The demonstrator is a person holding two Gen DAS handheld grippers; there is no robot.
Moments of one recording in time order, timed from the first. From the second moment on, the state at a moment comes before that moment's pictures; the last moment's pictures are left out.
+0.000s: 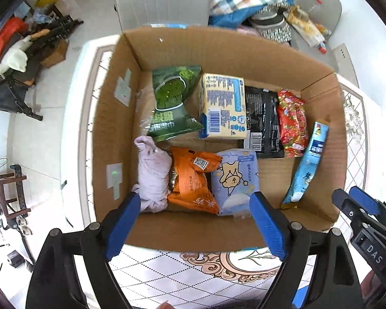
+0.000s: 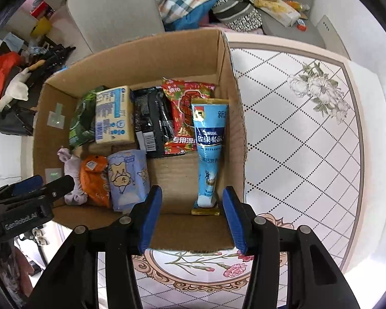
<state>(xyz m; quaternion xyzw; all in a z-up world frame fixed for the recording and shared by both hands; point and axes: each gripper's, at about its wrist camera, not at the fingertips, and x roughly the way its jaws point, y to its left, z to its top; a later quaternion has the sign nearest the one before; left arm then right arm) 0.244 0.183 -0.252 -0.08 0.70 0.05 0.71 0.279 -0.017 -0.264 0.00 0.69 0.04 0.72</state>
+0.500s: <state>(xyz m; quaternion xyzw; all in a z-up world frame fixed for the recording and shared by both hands) 0.218 0.171 -0.208 -0.09 0.63 0.07 0.77 0.253 -0.020 -0.224 -0.01 0.66 0.05 0.75</state>
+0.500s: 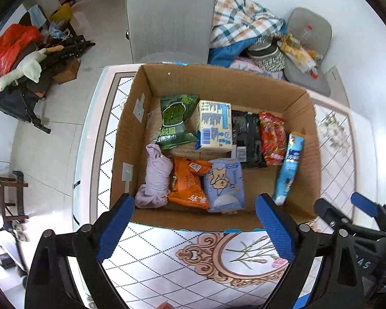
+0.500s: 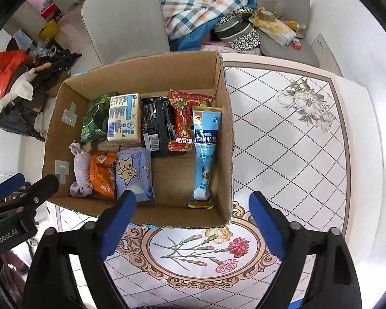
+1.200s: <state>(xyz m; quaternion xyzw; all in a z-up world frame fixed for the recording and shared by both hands) 0.143 0.136 -0.063 -0.06 0.52 0.06 0.85 0.173 -0.058 -0.073 0.01 0.55 0.06 0.83</state>
